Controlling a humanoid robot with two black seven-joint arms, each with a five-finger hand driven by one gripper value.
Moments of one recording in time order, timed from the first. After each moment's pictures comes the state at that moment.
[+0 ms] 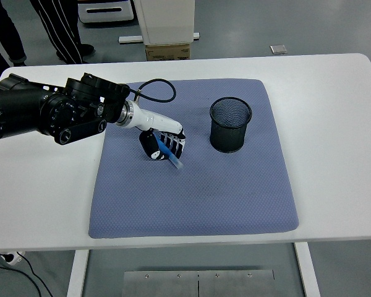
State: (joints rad) left arm -1.54 0.14 0.75 -0.82 0.80 -0.18 -0.46; right arm 0.02 0.00 0.31 0.23 -0.09 0.04 0.11
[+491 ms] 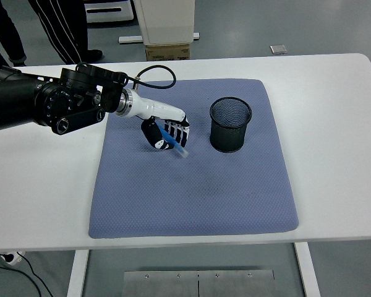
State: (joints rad) left arm -1.58 0.15 0.74 -0.82 0.73 -0.18 -0.49; right arm 0.02 0.00 0.31 0.23 -0.09 0.04 0.11
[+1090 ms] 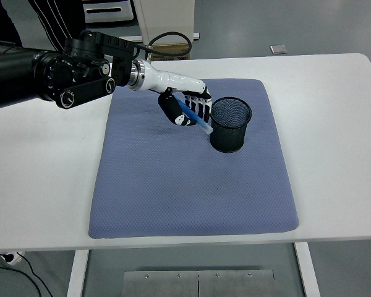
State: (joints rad) left arm -1.69 0.13 0.67 -0.82 0.63 -0.24 -0.50; right arm 0.02 0.00 0.31 0.23 -0.09 0.04 0.11
